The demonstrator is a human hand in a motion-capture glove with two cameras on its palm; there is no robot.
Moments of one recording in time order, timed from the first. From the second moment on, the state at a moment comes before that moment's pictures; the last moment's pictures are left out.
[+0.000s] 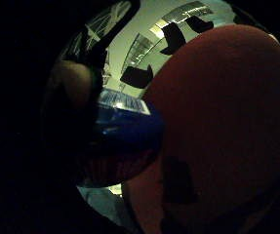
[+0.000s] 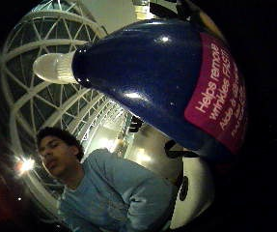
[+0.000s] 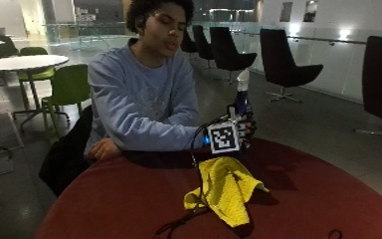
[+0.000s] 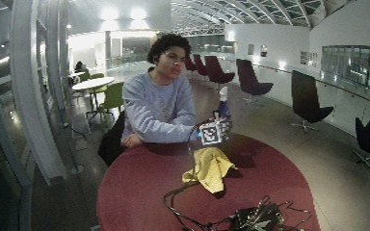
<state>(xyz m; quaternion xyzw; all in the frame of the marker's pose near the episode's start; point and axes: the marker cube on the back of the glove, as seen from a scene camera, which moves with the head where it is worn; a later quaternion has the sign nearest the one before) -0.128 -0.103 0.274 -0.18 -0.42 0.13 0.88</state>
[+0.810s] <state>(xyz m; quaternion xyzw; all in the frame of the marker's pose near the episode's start) -0.070 -0.093 0.157 -0.19 -0.33 0.11 0.92</state>
